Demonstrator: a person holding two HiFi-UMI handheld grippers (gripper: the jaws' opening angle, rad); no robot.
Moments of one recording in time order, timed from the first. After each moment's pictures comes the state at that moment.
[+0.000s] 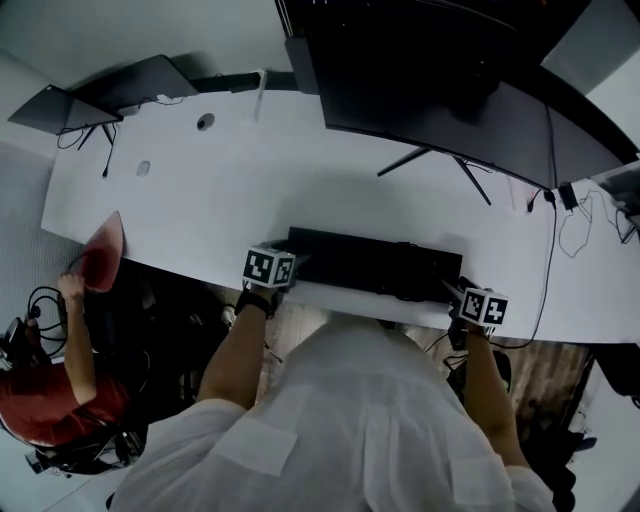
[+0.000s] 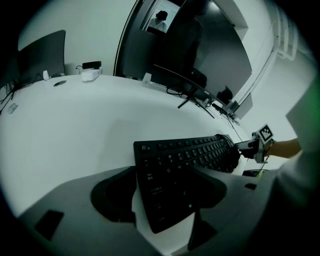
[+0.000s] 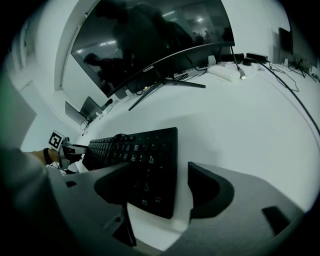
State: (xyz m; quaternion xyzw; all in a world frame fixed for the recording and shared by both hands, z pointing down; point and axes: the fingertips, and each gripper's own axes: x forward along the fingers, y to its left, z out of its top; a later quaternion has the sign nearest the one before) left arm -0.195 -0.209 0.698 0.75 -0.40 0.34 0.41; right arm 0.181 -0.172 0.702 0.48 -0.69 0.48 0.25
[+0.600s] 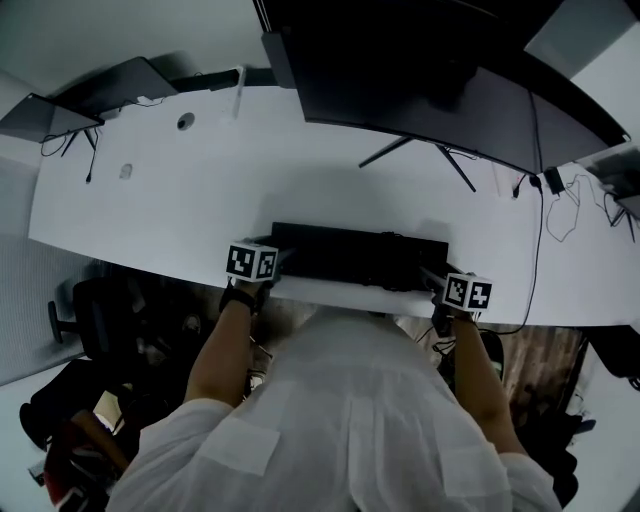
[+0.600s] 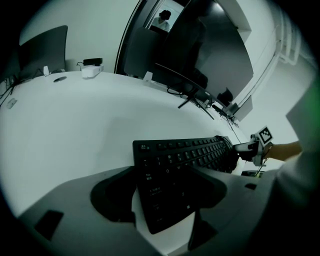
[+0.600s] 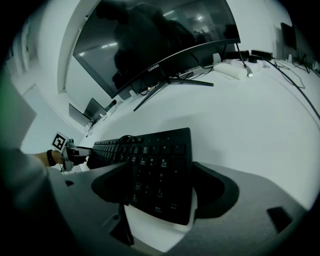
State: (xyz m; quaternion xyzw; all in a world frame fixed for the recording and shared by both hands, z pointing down) left arm -0.195 -0.208 0.698 0.75 -0.39 0.33 0.42; right arm 0.160 -0.178 0.701 0.47 -0.70 0.48 0.24
